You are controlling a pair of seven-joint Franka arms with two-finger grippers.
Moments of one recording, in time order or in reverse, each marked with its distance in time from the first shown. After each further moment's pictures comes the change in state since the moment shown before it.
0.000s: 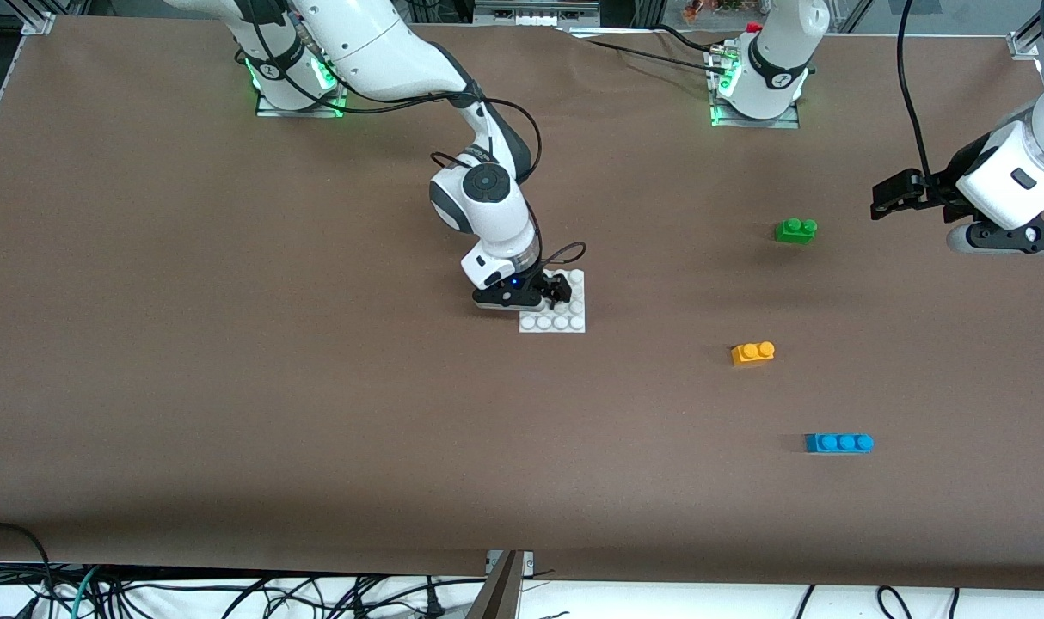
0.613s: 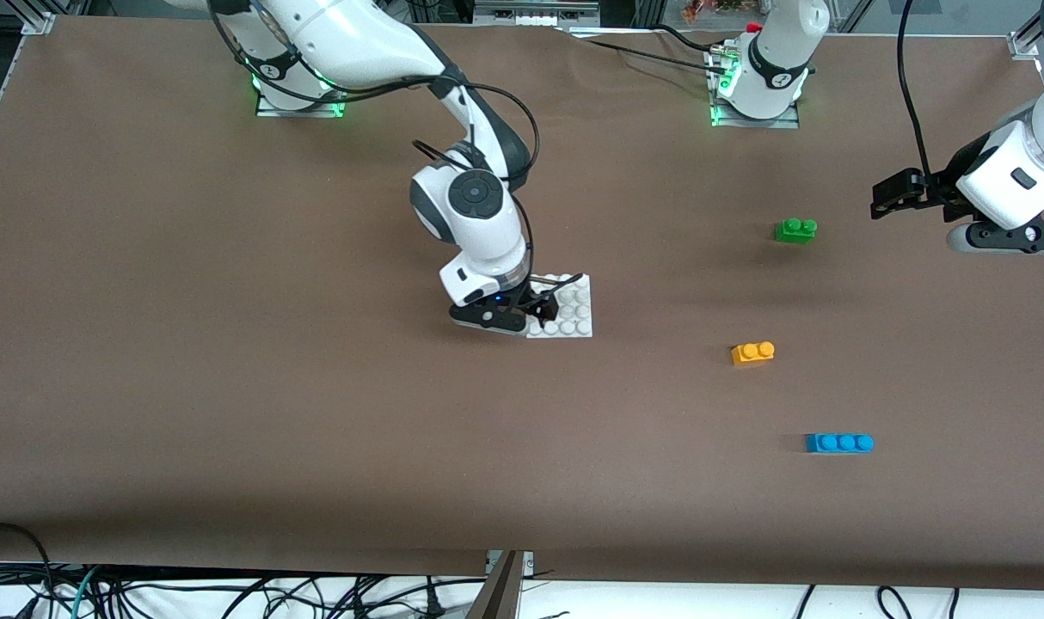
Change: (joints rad) left arm 0.000 0.000 0.001 0.001 0.000 -0.003 0.000; right arm -0.102 -0.118 -0.001 0.174 0.001 -0.428 -0.039
